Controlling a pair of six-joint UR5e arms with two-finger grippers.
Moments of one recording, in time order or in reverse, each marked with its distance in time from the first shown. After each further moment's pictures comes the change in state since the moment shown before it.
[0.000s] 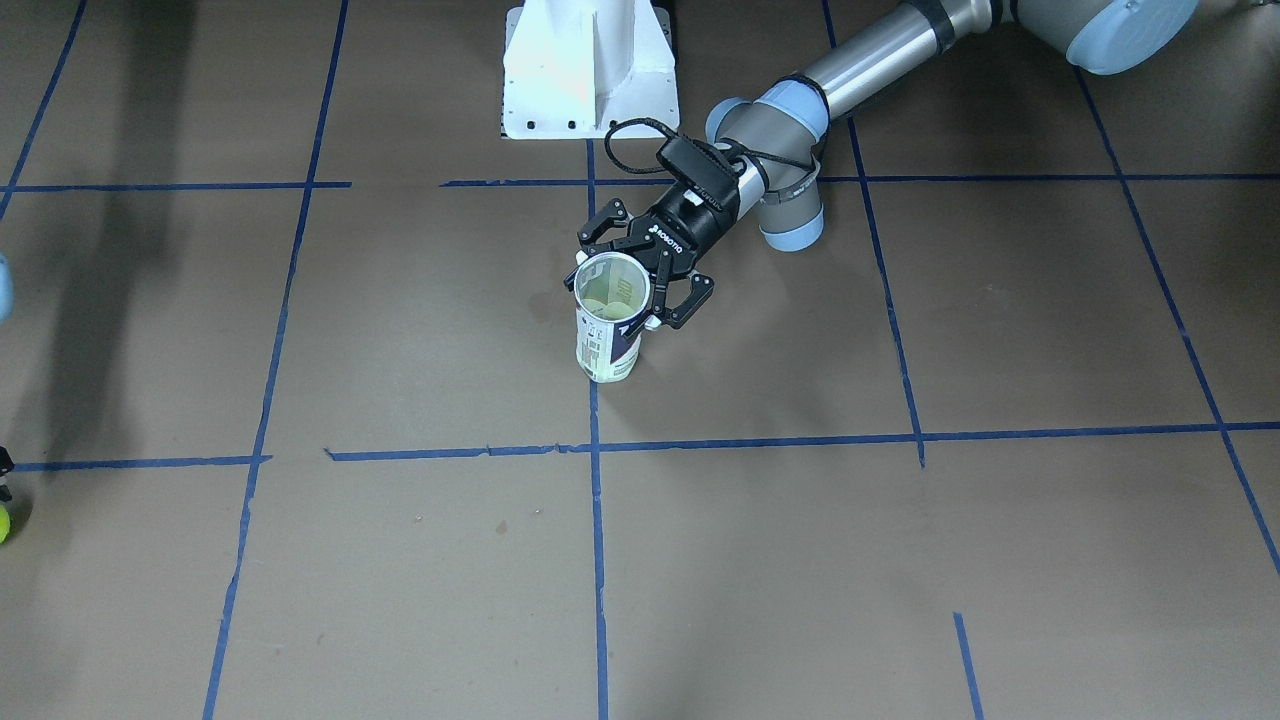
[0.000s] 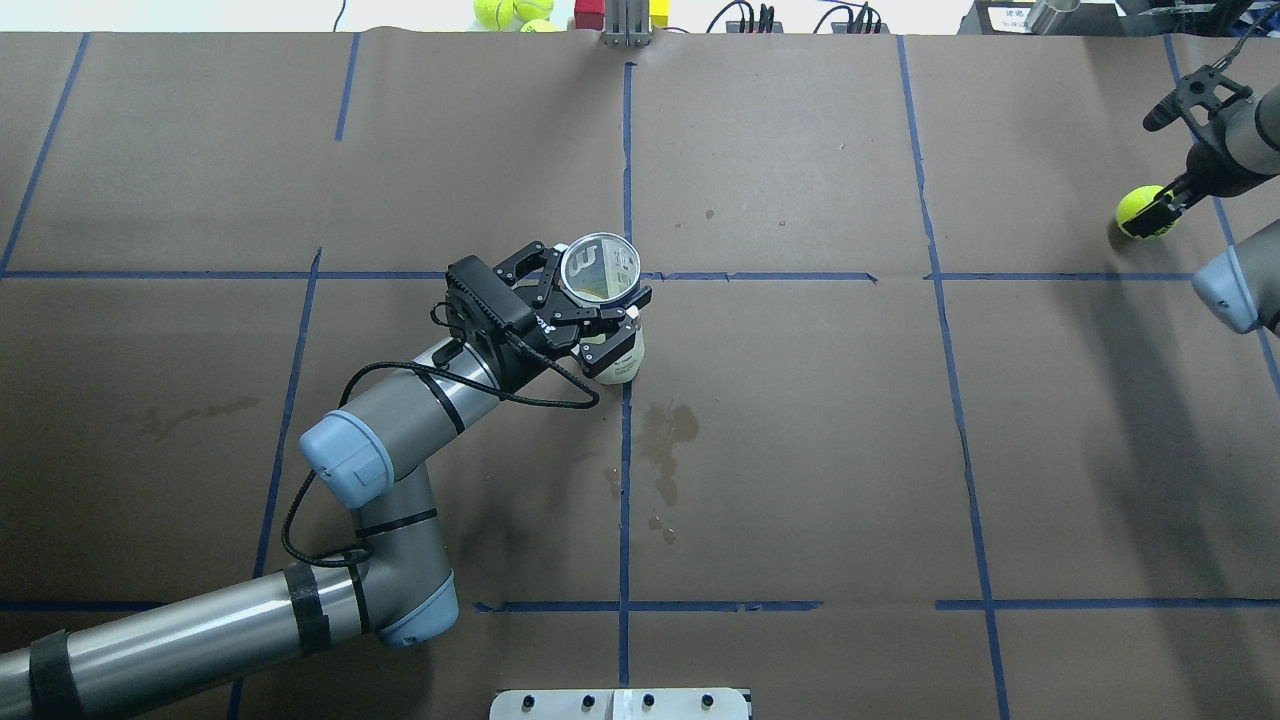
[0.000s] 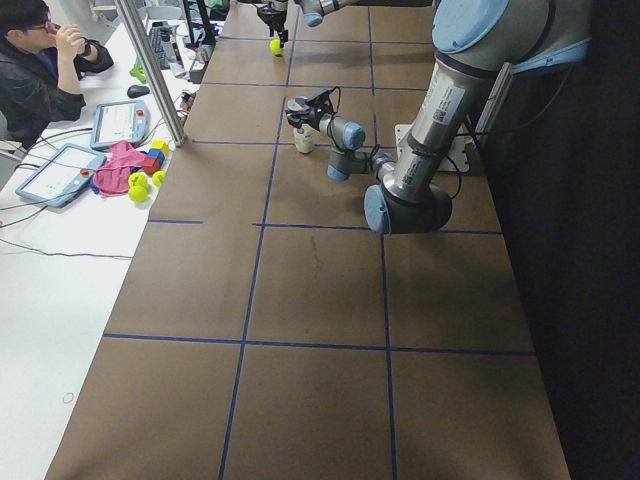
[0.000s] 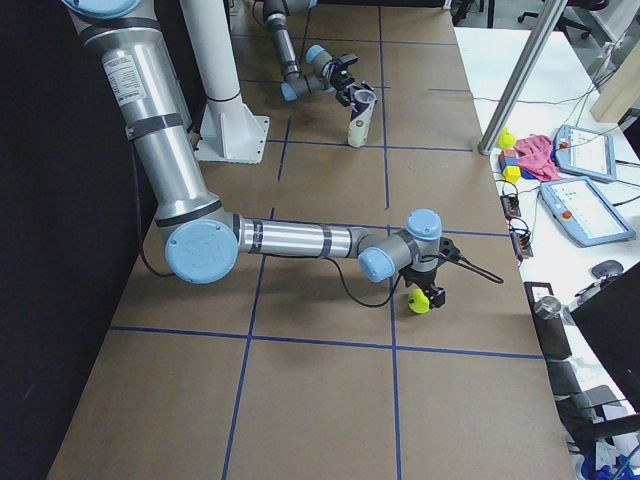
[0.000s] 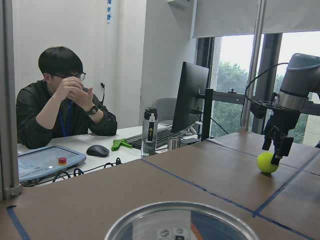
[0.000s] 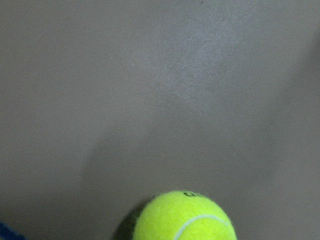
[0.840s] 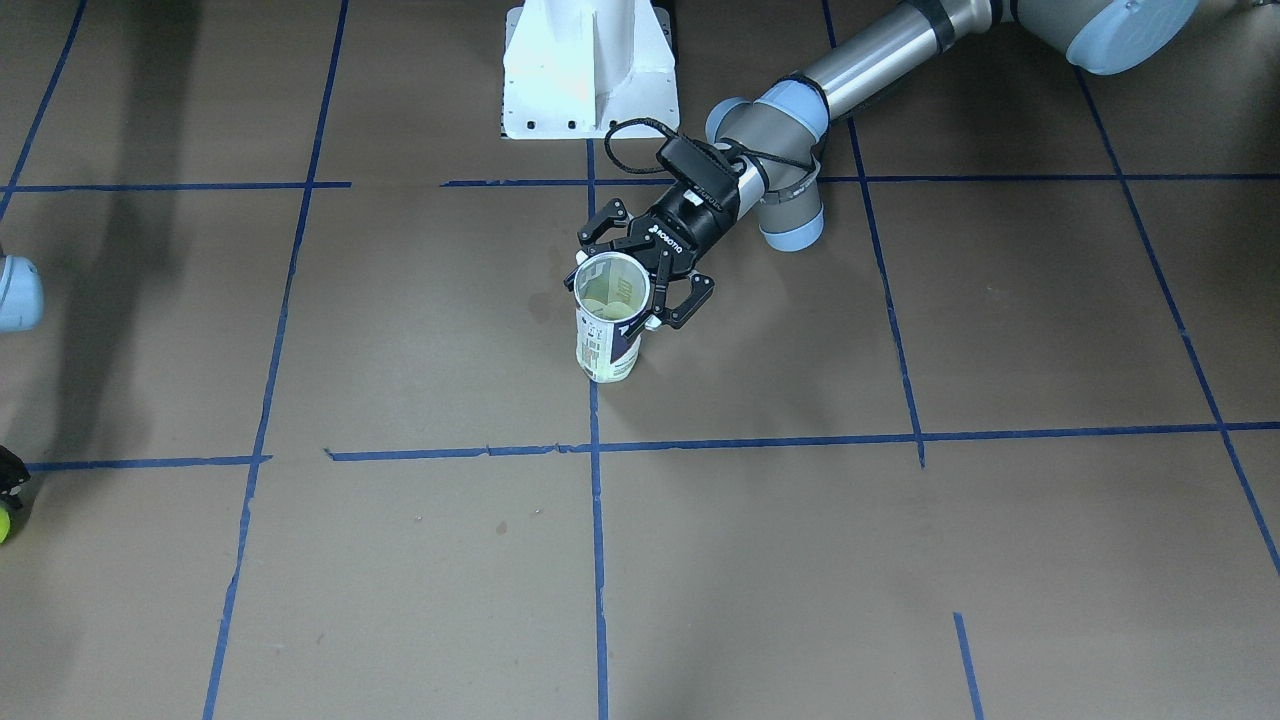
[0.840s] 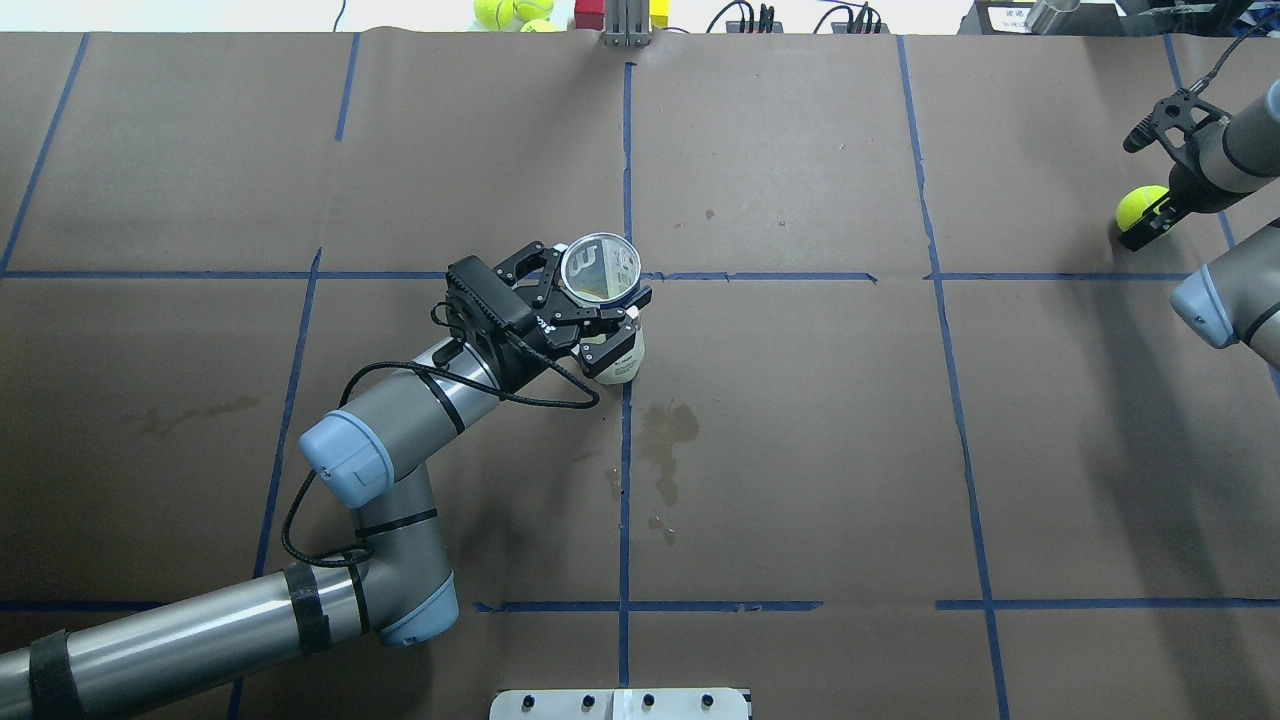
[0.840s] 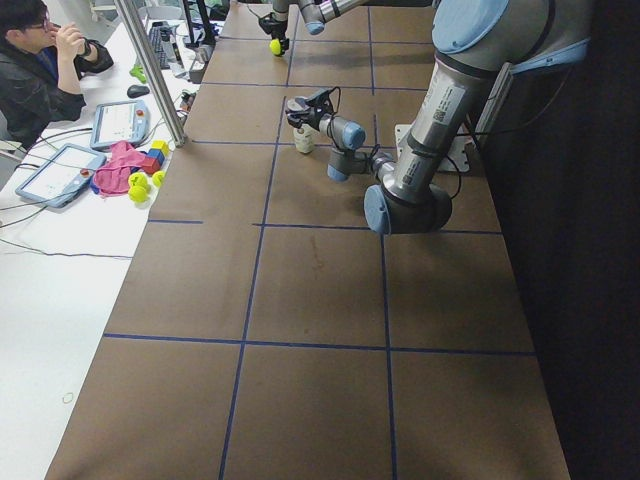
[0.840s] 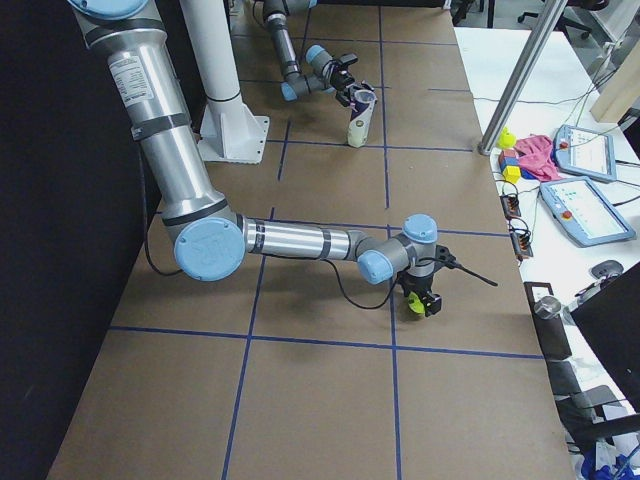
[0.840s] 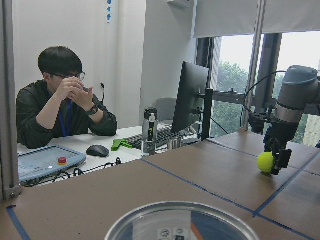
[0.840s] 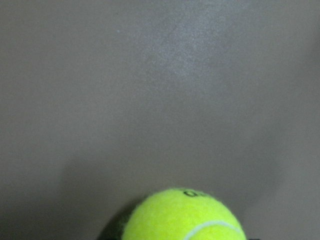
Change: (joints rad) left arm 0.000 0.000 0.000 0.001 0.000 -0.001; right arm -0.033 0.014 -0.044 0.001 -0.076 0.010
